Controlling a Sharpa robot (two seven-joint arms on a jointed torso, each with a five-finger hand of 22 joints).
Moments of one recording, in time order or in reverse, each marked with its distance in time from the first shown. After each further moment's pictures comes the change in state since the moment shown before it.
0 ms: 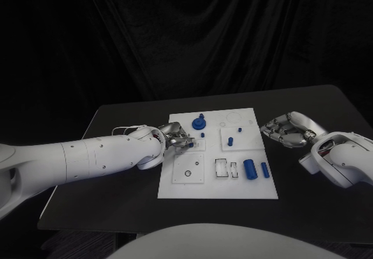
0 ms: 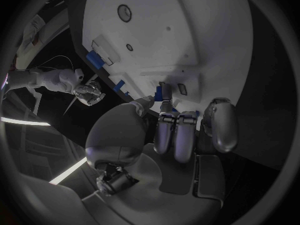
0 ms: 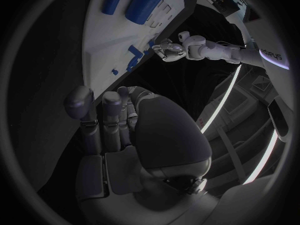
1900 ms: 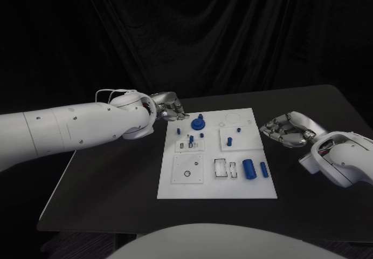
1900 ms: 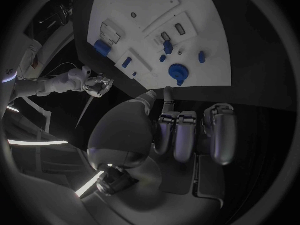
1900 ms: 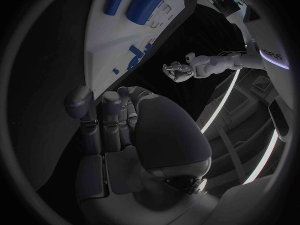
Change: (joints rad) left arm 0.226 -0.072 -0.003 0.062 -0.120 0.188 -0.001; left_hand 0.187 0.013 -0.159 0.037 -0.049 -0.077 -0.002 0.043 0.203 0.000 0.000 0.016 0.000 0.000 0.000 0.000 0.000 0.000 0.047 -0.003 0.115 0.000; right arm 0.000 0.001 0.000 -0.004 0.000 0.002 -0.003; right_hand 0.000 0.000 0.003 -0.003 0.000 0.000 0.000 0.004 0.002 -0.003 -0.004 -0.002 -0.002 -0.004 0.004 -0.005 -0.002 0.000 -0.007 0.000 0.000 0.000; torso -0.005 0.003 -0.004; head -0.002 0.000
